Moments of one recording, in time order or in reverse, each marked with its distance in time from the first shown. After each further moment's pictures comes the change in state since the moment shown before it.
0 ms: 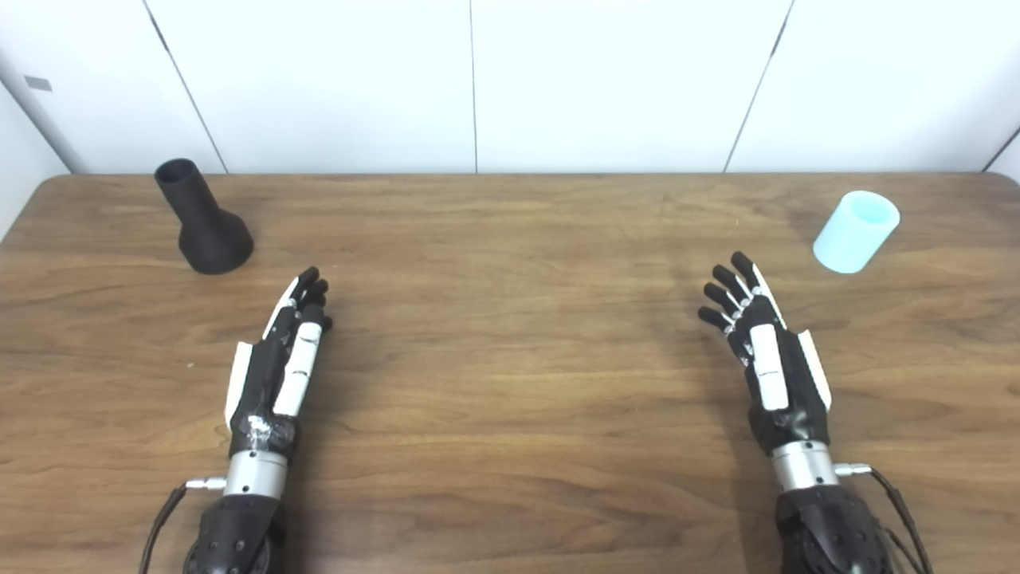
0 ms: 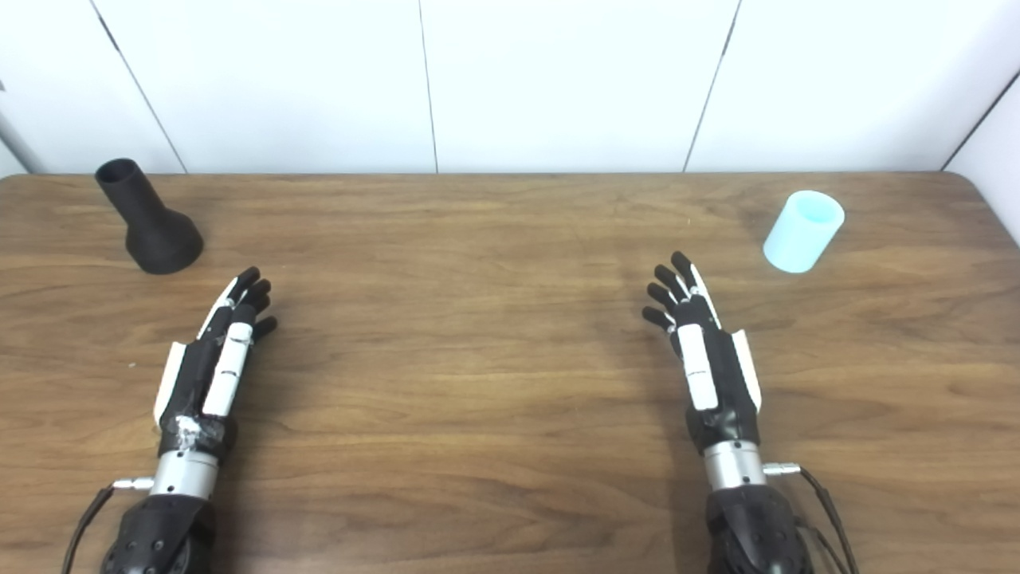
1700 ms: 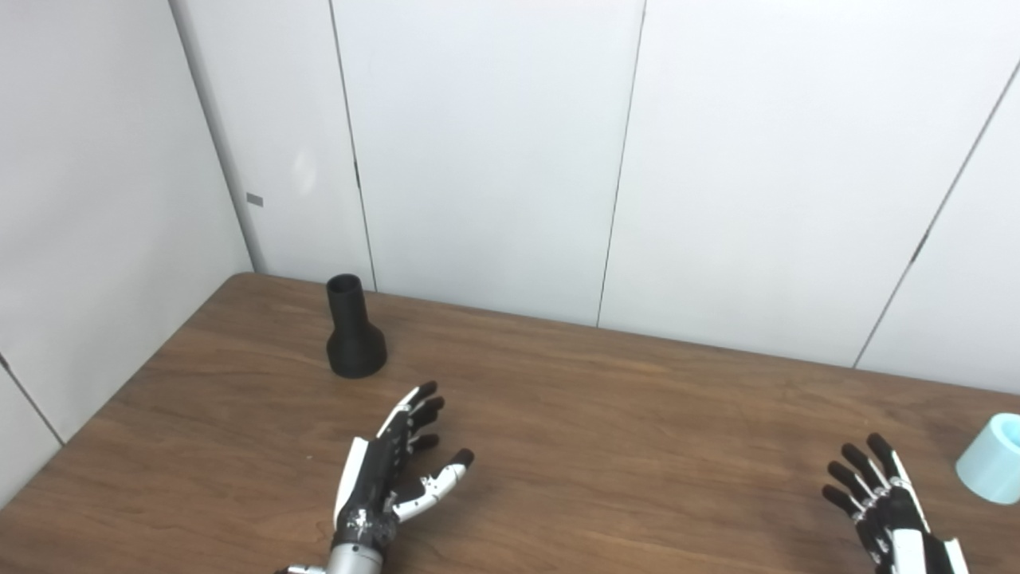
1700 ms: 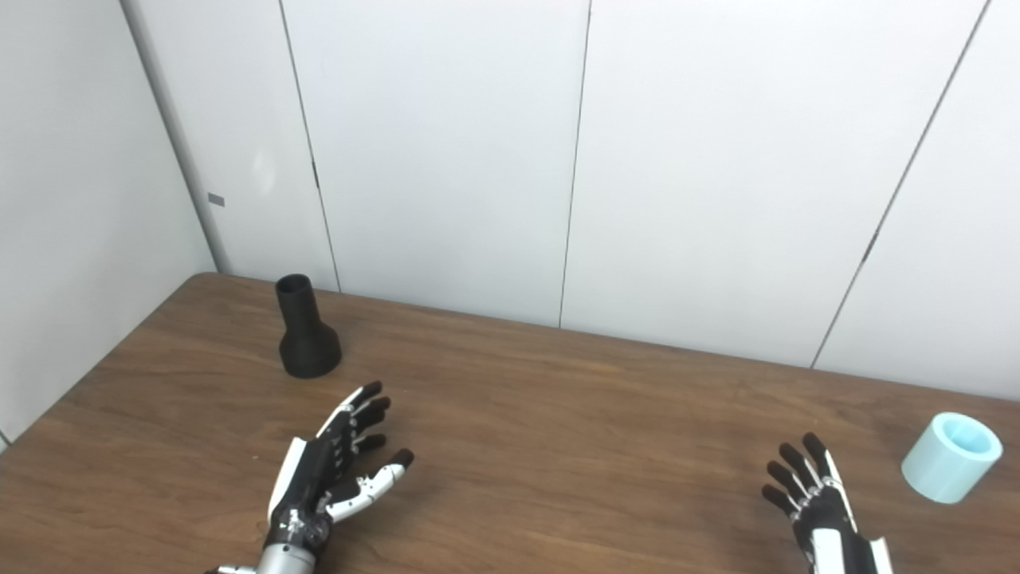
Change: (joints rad) left arm -0.035 -0.064 0.061 0.056 0.103 -0.052 0.094; right arm -0.060 -0.031 -0.008 0.090 0.011 -0.115 0.019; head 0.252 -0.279
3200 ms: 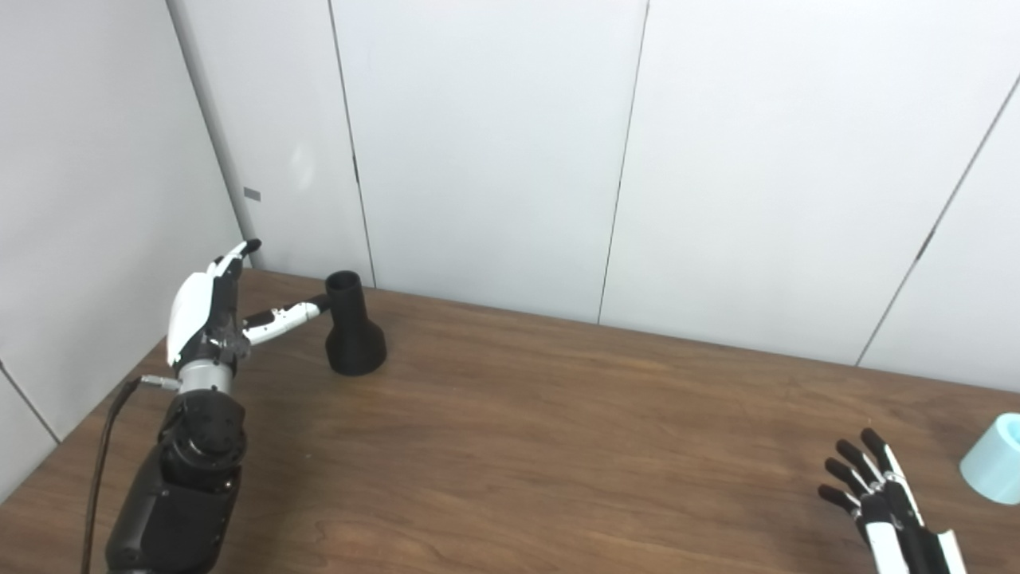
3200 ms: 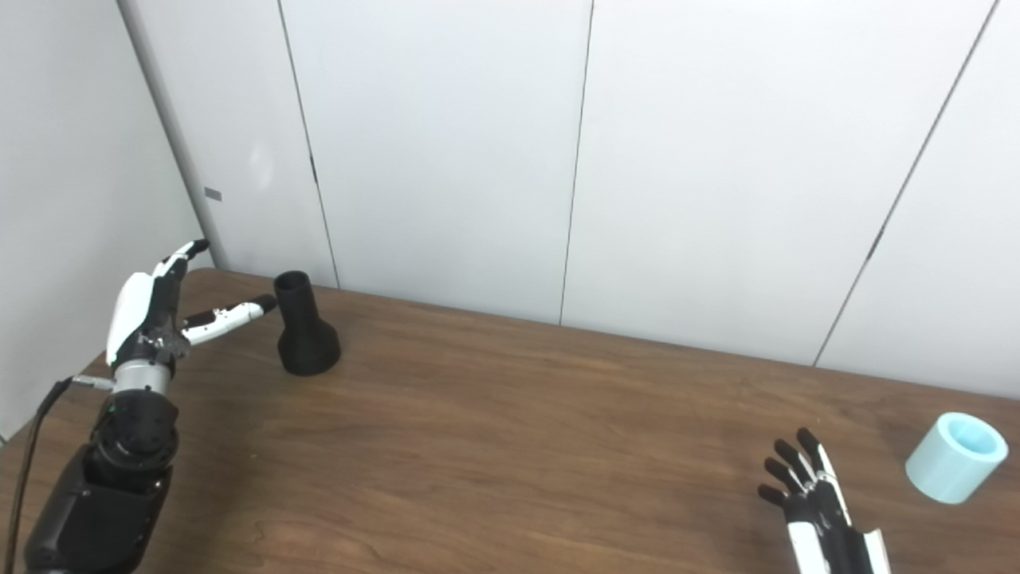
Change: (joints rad) left arm -0.375 0.440 0.099 0.246 0.231 0.267 0.101; right arm -0.010 -0.004 0.015 0.012 -0.101 -0.007 -0.012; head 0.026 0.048
